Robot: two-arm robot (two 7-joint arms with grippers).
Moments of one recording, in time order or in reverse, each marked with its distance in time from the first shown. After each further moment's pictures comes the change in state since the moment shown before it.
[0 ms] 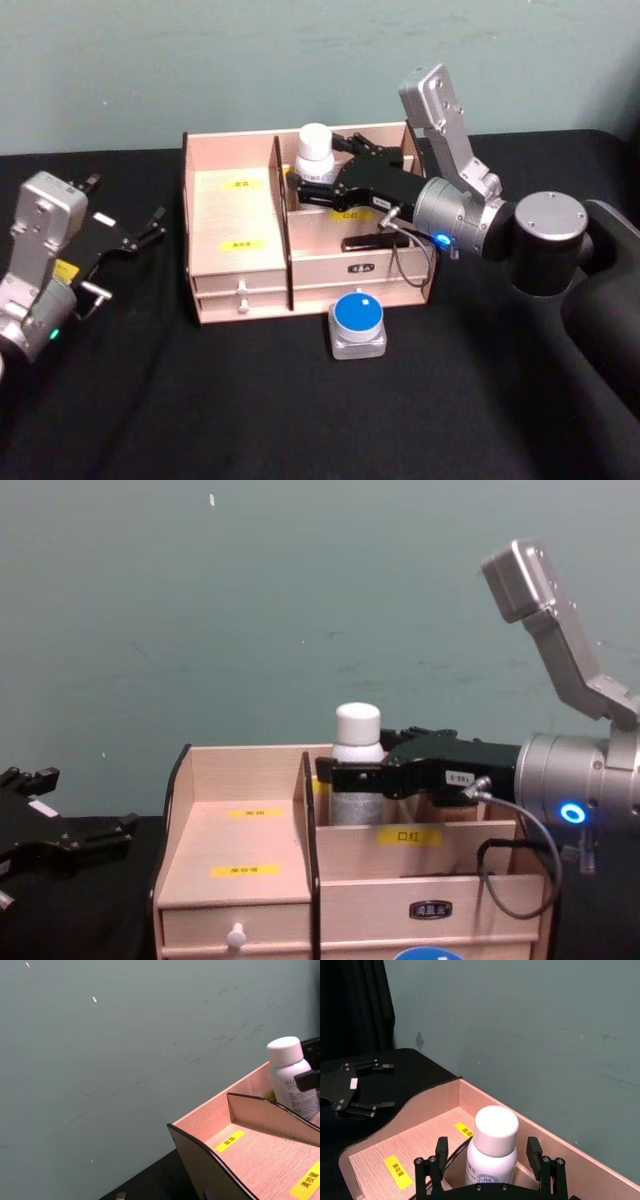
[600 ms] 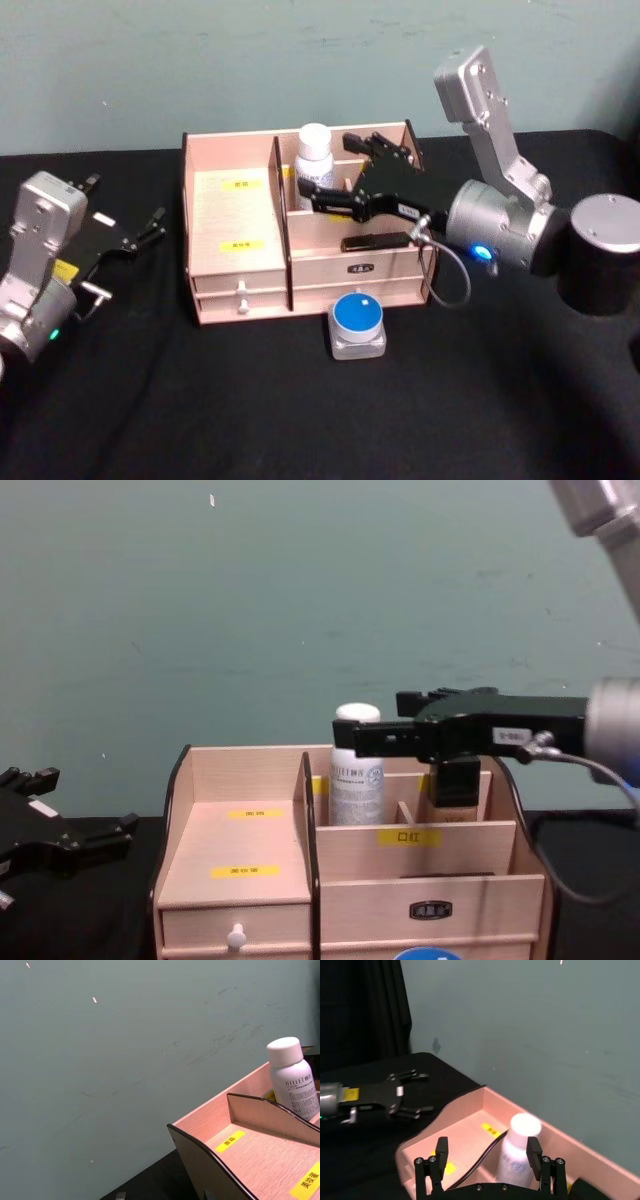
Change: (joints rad) left arm 0.000 0.000 0.000 0.000 0.000 0.000 0.000; right arm -0.166 0.149 0.038 -0.427 0.059 0.216 -0.051
